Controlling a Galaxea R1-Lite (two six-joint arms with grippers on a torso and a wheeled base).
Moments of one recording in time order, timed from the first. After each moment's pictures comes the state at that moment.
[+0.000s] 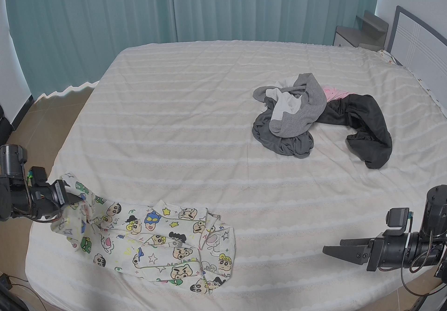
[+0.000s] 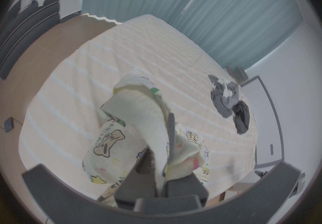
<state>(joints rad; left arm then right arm) 0.32 1.57 -0.57 -0.25 -0.51 -0.28 0.49 1.35 -0.11 -0.79 0.34 0.56</state>
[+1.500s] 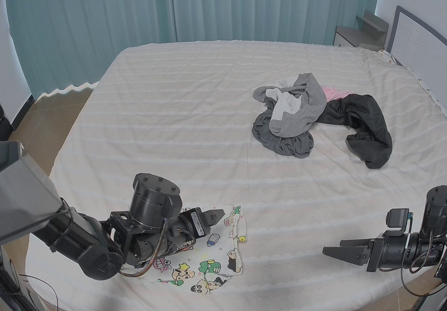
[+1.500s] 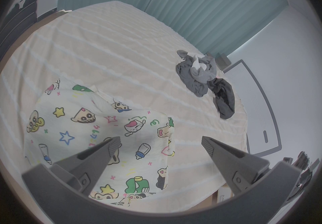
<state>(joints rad) -0.69 1.91 -0.62 -0.68 0.14 -0.82 0.49 1.35 -0.11 -0.79 0.34 0.56</state>
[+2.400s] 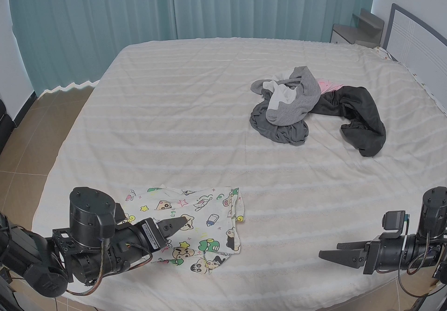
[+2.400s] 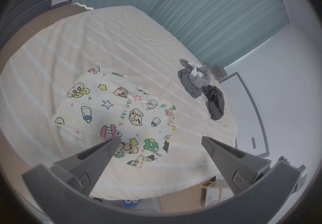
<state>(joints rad) -0.64 1.63 -0.32 -0.78 0.12 -0.89 0.51 1.37 -0.11 -0.79 0.34 0.56</state>
